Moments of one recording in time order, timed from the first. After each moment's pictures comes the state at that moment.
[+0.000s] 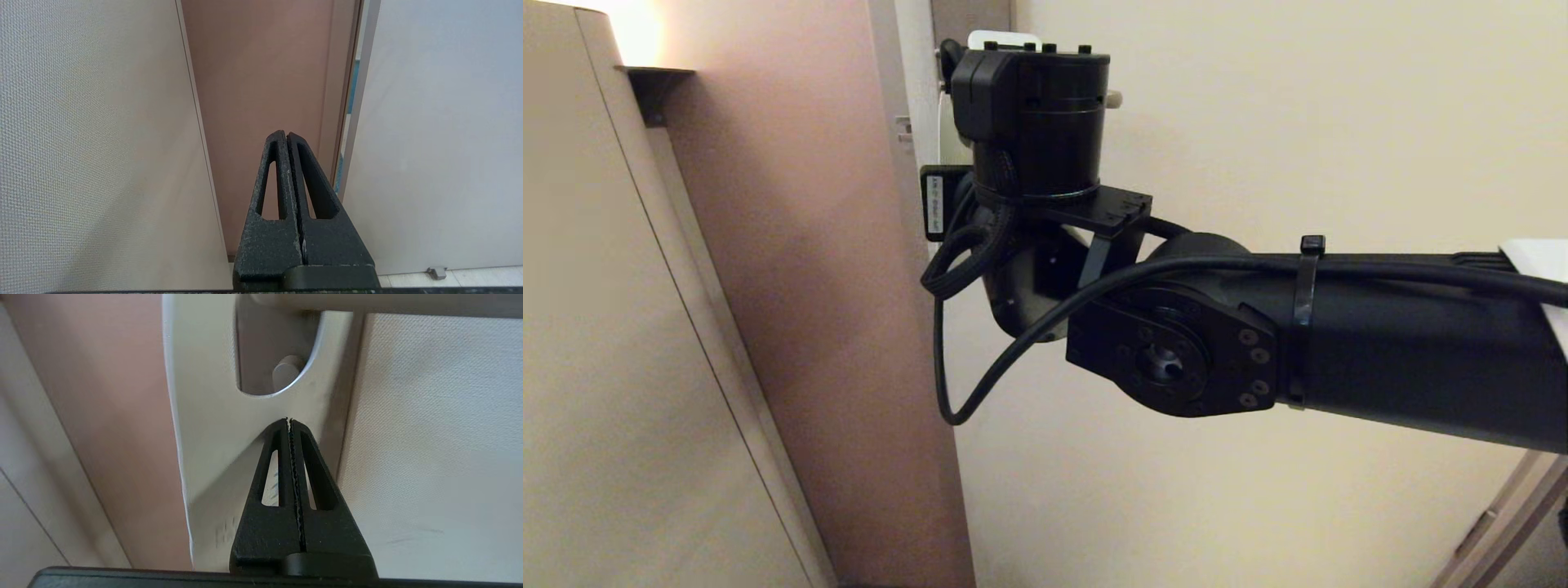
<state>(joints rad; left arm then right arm) 0.00 0.00 0.00 0.00 -0.01 0.00 0.97 2.19 -1.97 -0.29 -0.69 0.06</state>
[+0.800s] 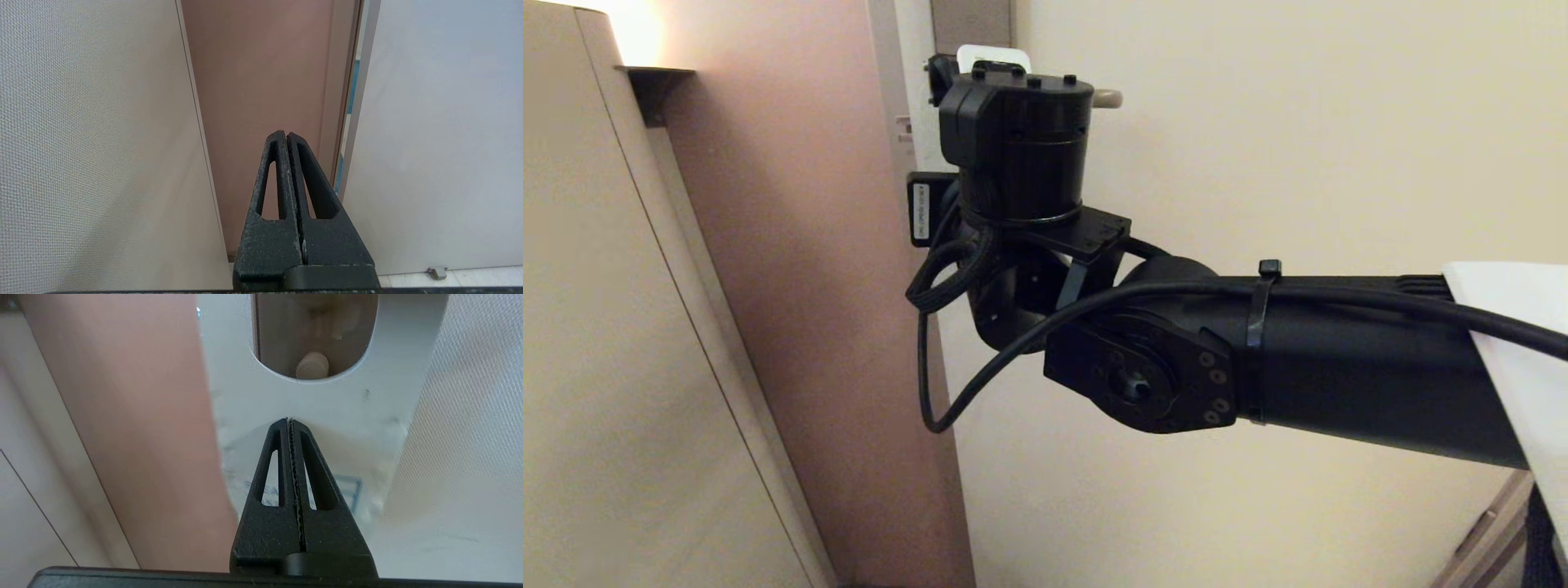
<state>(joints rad) 0.00 0.00 0.00 0.00 -0.01 0.00 0.98 2.23 -1.97 -0.39 -0.68 0.06</state>
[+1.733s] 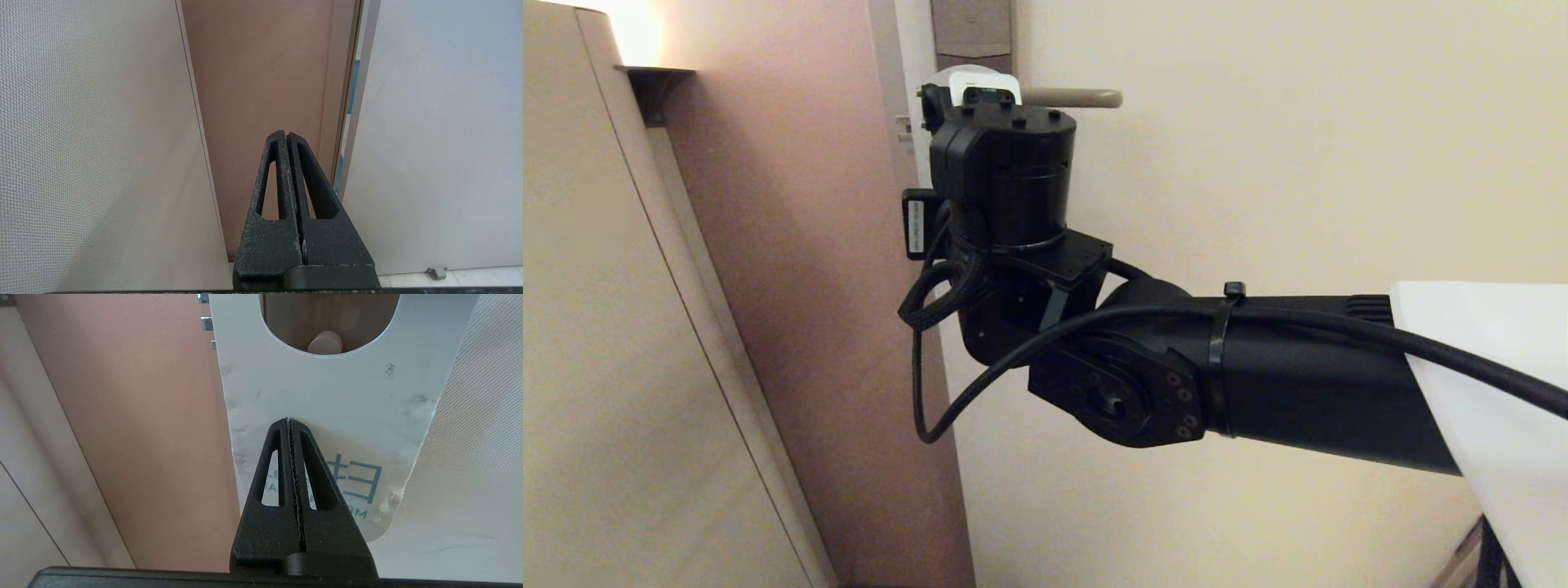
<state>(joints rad) 0.00 0.00 0.00 0.00 -0.01 0.00 0.98 2.26 -1.96 -0.43 -0.69 0.04</state>
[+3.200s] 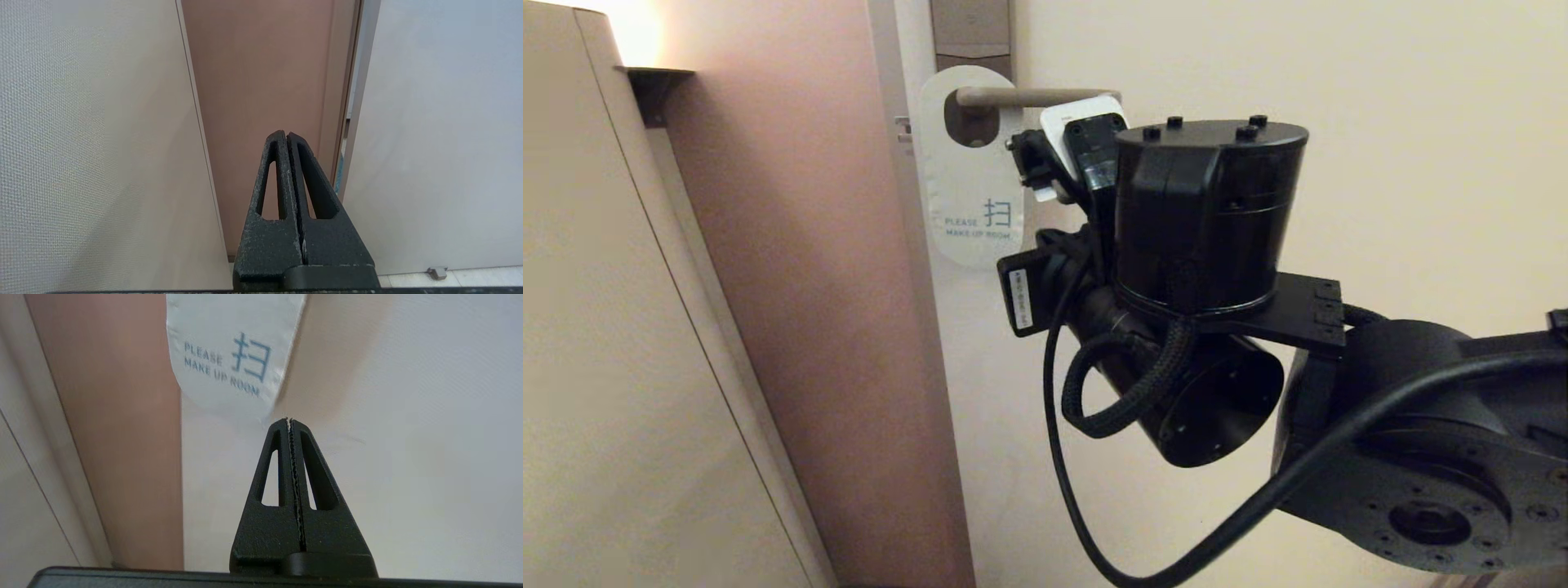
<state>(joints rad) 0.00 0.00 0.00 0.00 -0.01 0.00 1.00 1.88 -1.36 -0.47 -0.68 -0.06</state>
